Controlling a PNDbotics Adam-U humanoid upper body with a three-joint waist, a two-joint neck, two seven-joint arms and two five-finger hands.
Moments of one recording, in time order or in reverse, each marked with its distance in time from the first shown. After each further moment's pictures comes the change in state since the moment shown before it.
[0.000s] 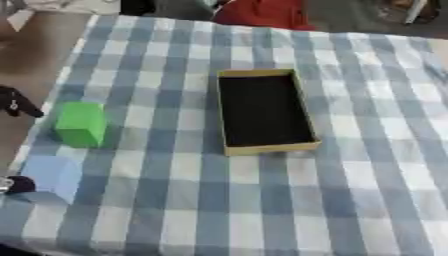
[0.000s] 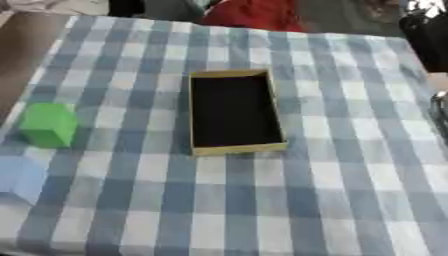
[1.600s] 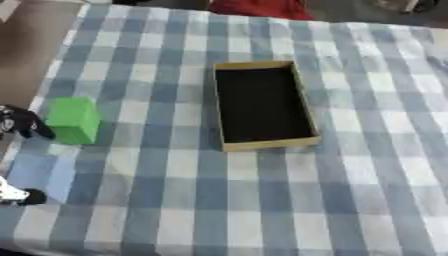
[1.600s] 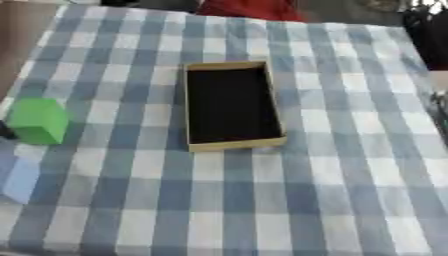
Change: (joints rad) left arm -0.065 -0.036 -0.104 0.063 -0.041 0.093 -0.186; right arm -0.014 0.009 0.005 0.000 -0.019 -0.005 -0.010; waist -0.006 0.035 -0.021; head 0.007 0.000
